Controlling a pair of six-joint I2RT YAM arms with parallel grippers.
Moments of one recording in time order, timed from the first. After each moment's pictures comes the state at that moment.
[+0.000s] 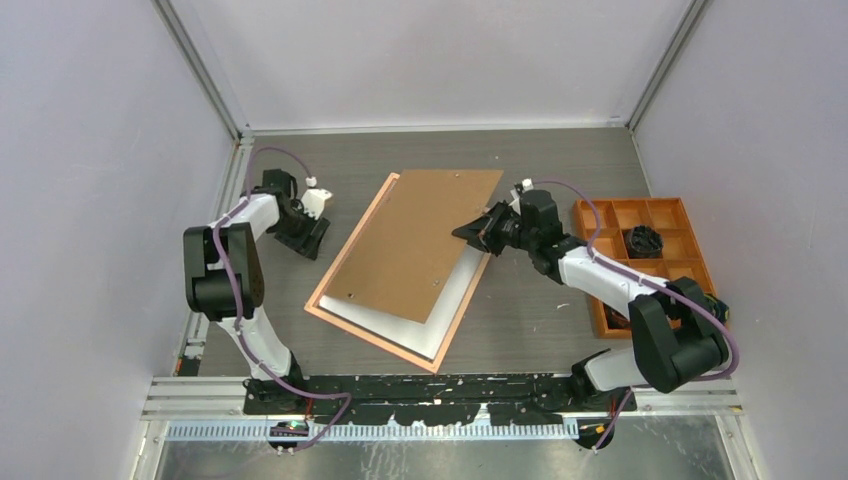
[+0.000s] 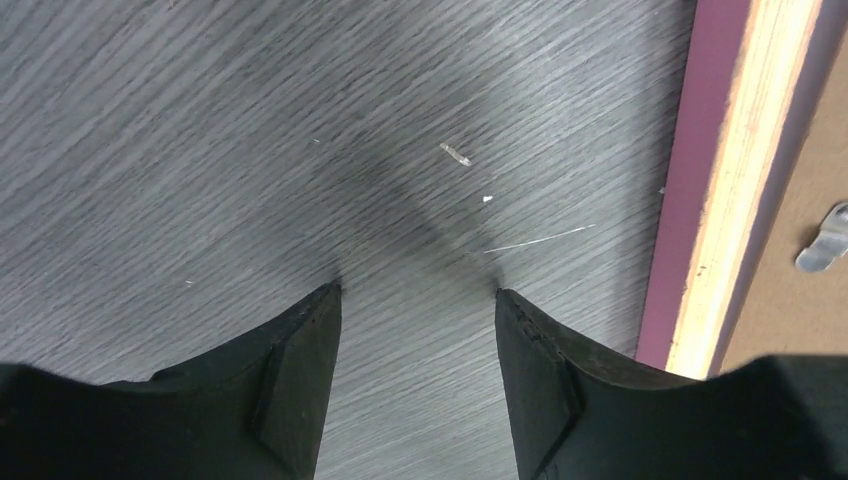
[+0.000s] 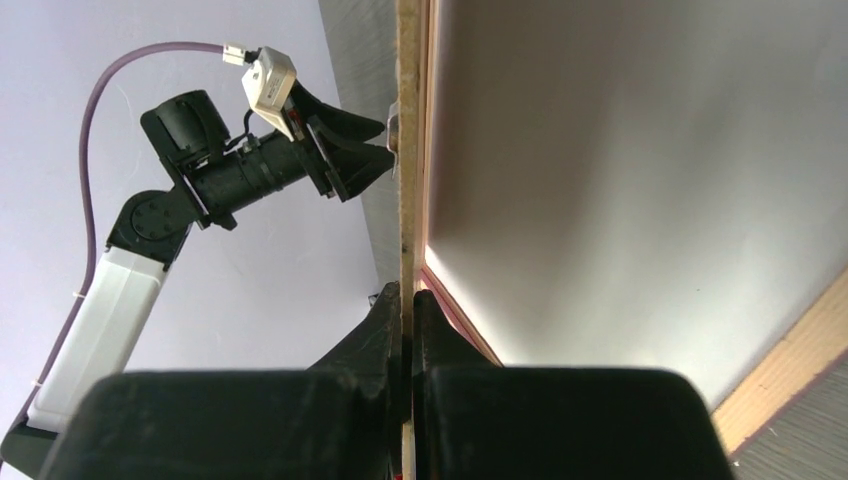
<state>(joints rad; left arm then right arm) 0.08 1.81 1.19 -0.66 0.23 0.61 0.40 1.38 0.73 0.19 -0.45 1.21</state>
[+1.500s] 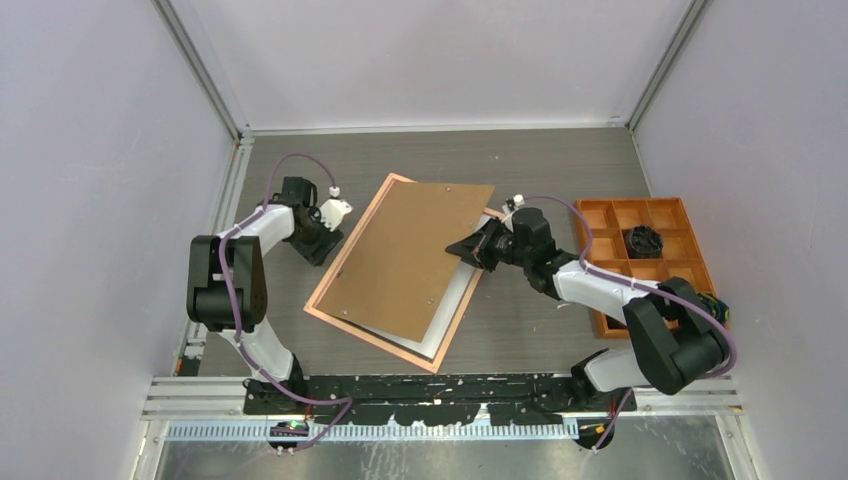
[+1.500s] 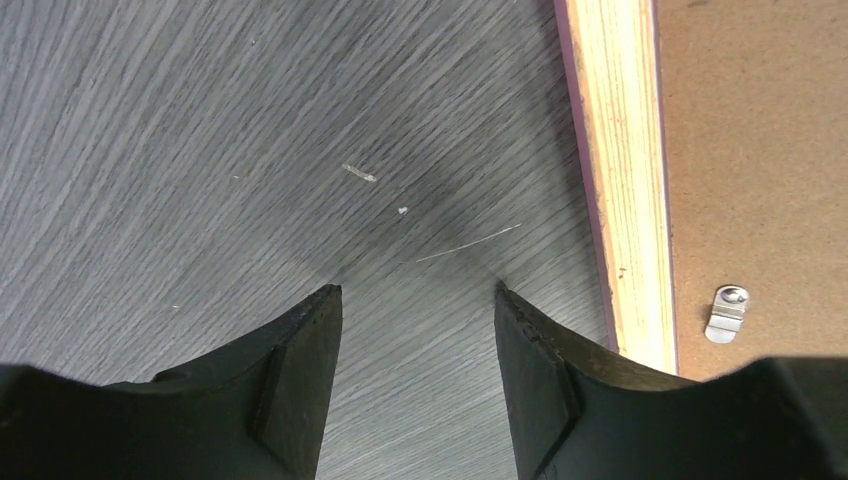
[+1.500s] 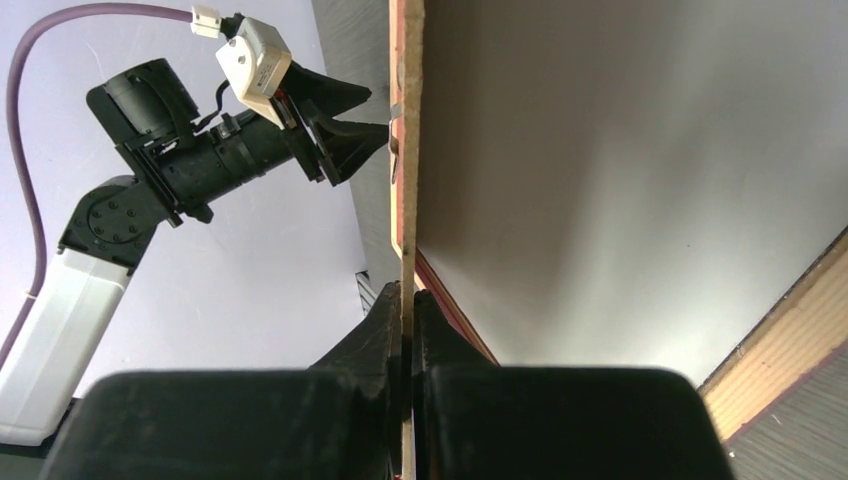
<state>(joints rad) -0.04 1.72 1.06 -0.56 0.13 0.73 0.49 1.38 0.60 0.34 -0.43 1.25</state>
